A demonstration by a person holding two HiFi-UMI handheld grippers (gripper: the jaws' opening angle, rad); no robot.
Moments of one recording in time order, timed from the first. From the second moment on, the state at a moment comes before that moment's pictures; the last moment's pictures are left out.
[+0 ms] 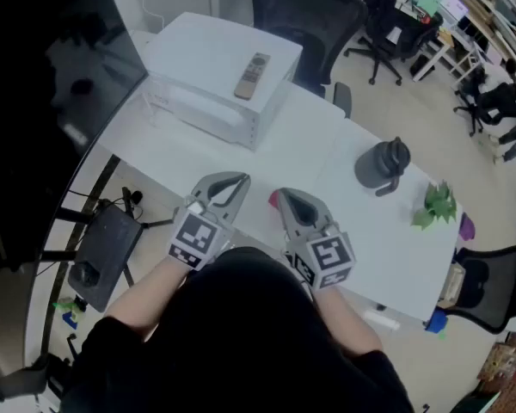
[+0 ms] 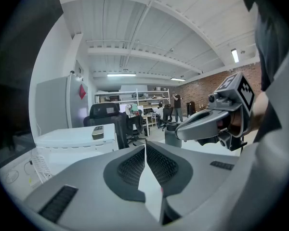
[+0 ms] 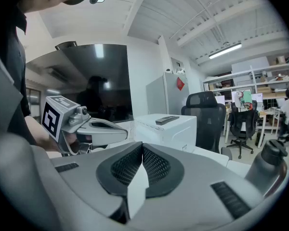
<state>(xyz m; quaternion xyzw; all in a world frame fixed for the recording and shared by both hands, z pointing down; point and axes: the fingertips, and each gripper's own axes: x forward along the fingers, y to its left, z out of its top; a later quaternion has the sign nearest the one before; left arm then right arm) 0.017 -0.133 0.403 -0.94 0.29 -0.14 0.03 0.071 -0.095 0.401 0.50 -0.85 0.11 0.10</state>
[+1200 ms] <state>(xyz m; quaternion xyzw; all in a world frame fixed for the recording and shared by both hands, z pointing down) 0.036 -0.372 0.397 -0.85 0.47 -0.24 -0.01 0.099 -0.088 0.416 0.50 -0.85 0.12 0.11</state>
